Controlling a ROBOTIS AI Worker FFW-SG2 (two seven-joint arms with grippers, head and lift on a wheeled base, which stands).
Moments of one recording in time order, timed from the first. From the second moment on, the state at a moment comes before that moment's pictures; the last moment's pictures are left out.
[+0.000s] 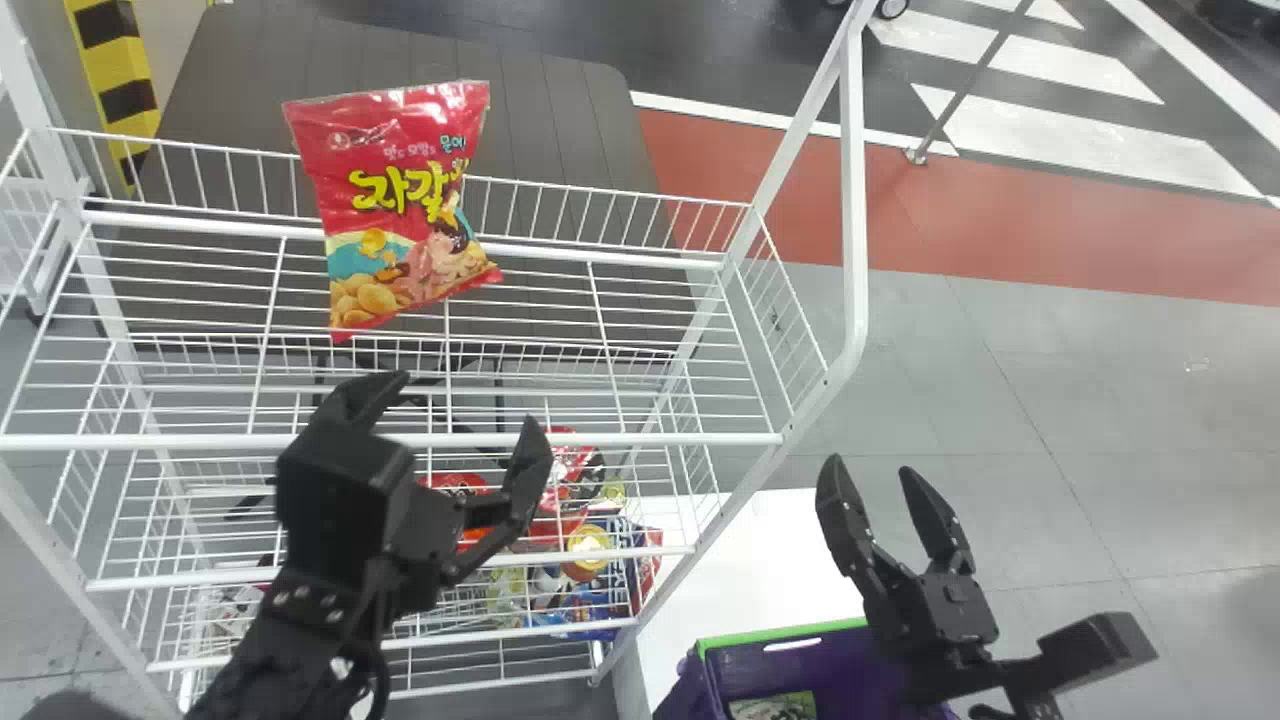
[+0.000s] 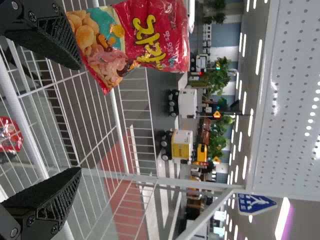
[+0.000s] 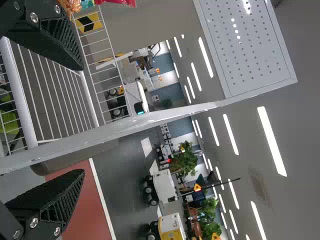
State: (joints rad) left arm 0.29 0.14 -0.59 -2.01 -0.01 0.32 0.18; right arm 0.60 -0.01 -0.39 -1.75 -0.56 -0.30 0.52
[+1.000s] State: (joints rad) left arm -0.11 0.00 -0.63 -1.54 -0.09 0.39 0.41; right arm 0.67 0.00 -0.42 -1.78 -0.58 -0.31 0.55
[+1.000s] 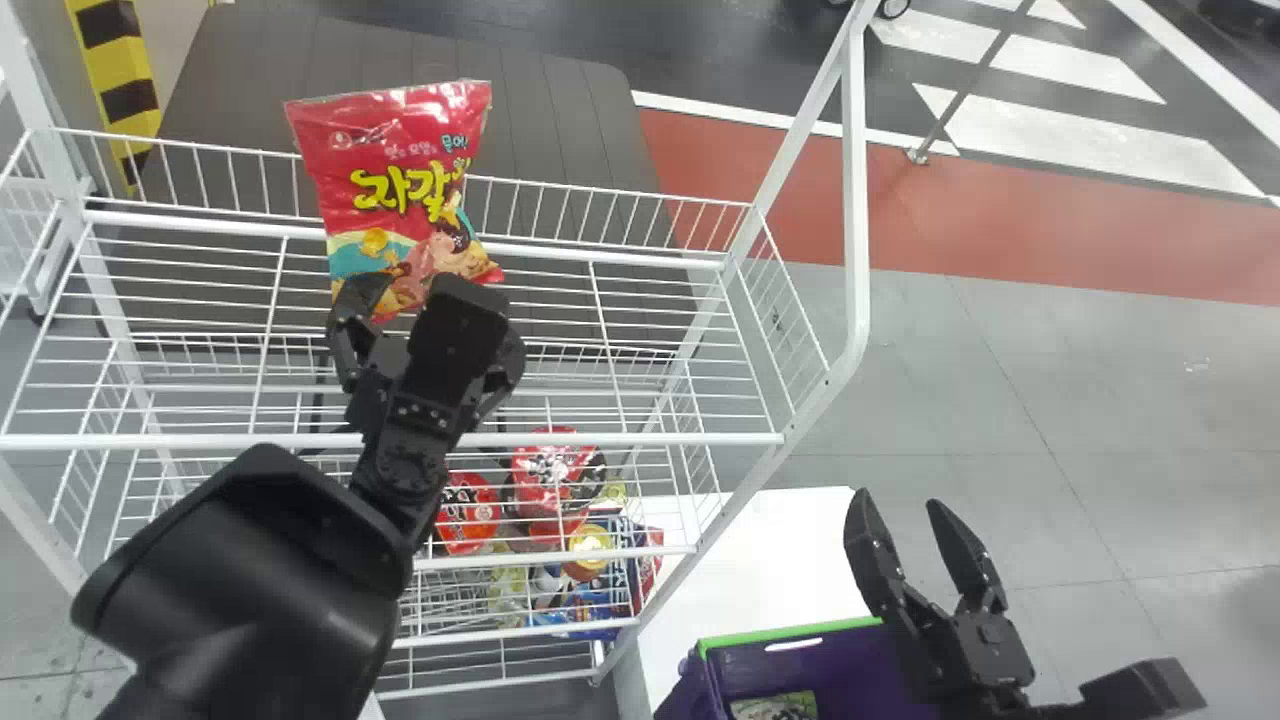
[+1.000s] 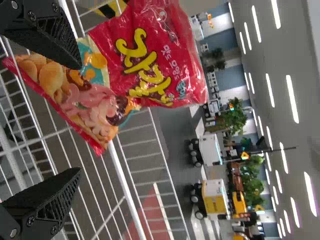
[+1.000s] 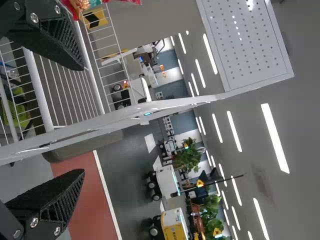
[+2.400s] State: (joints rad) left arm -0.30 0.00 -0.72 -1.31 0.02 0.39 0.61; right arm 0.65 0.00 -0.42 -1.75 -0.57 -0.30 0.55
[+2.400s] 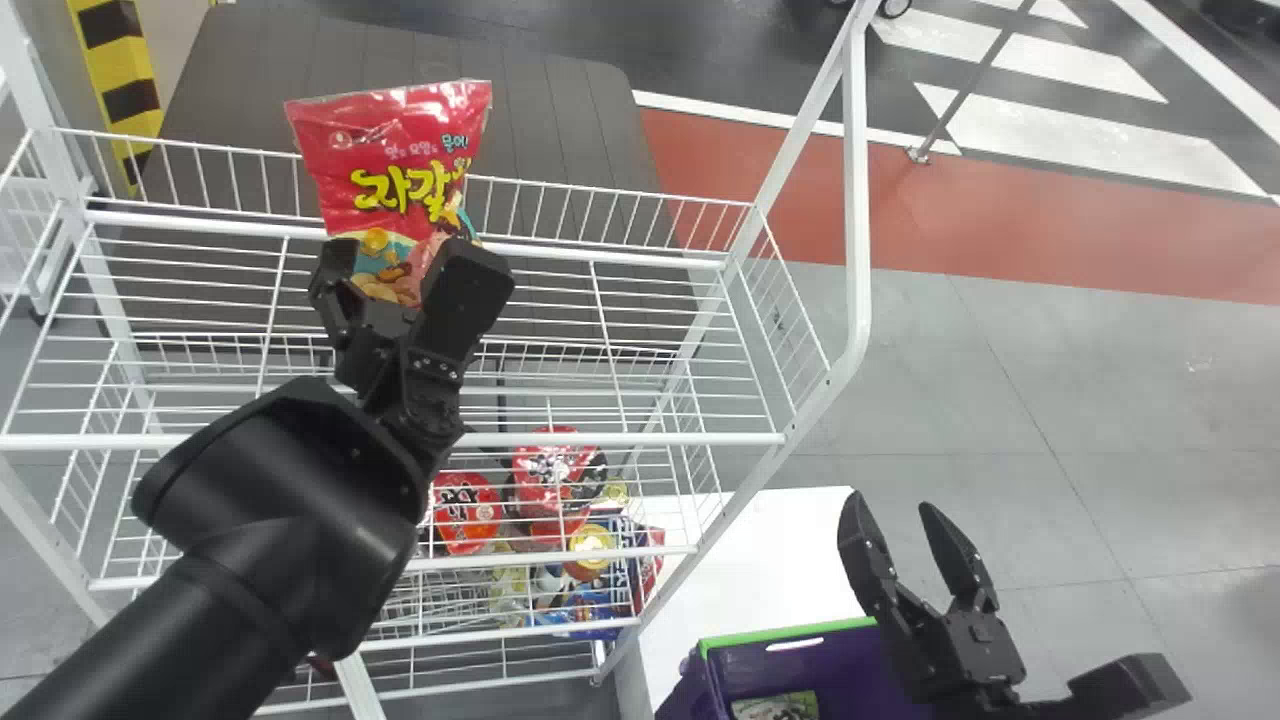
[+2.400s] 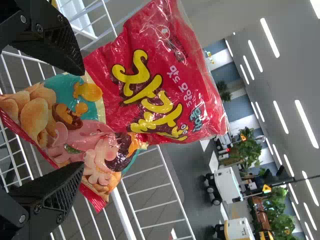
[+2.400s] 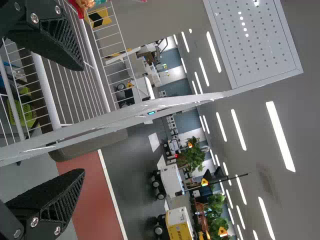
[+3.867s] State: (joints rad) left arm -0.24 0.00 -0.67 -1.44 -0.04 0.56 0.50; right arm 0.62 0.00 -0.41 -1.72 -0.57 -0.29 0.55
